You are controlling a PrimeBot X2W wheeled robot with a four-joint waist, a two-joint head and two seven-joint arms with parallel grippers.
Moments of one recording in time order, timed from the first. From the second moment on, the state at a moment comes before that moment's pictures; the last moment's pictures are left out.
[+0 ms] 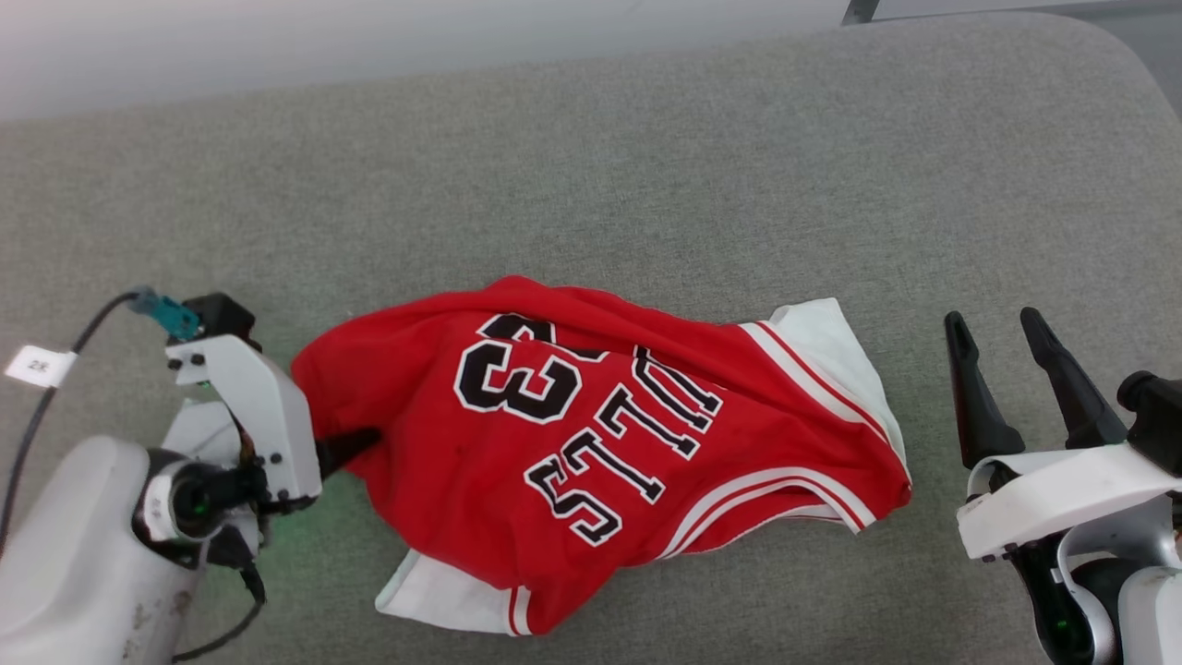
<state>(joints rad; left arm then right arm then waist) -0.53 0.51 -0.33 0.34 -0.96 0.09 0.86 -0.18 -0.05 -0.04 -0.11 0.25 0.13 0.13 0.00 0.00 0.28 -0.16</state>
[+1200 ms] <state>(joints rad) -1.15 0.56 -0.48 0.51 -0.71 -0.12 0.54 -0.19 -0.05 0.02 -0.10 0.30 0.13 0.09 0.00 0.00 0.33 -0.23</state>
